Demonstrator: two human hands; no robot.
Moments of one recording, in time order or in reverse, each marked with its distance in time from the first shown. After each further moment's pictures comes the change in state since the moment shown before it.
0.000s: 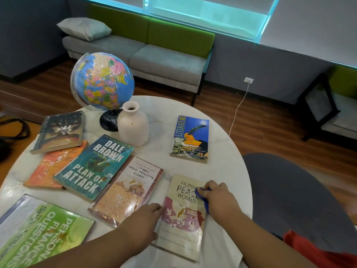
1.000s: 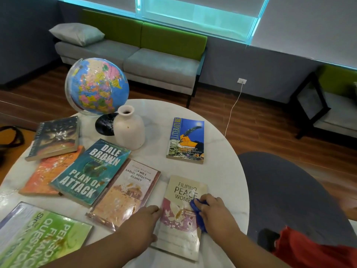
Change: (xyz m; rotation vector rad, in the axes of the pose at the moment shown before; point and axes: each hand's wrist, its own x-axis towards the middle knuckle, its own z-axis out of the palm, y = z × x) left_hand -0.001 0.001 -0.001 -0.001 -0.005 -0.003; right_hand -0.031 -0.010 0.021 0.215 0.080 0.062
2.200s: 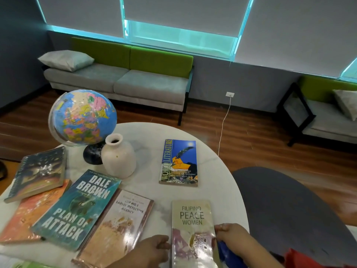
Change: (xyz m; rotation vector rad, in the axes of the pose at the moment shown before) left_hand 0.039 0.012 -0.015 -1.092 -0.259 -0.341; right_hand 0.008 0.023 -0.057 0.619 -0.292 0.565
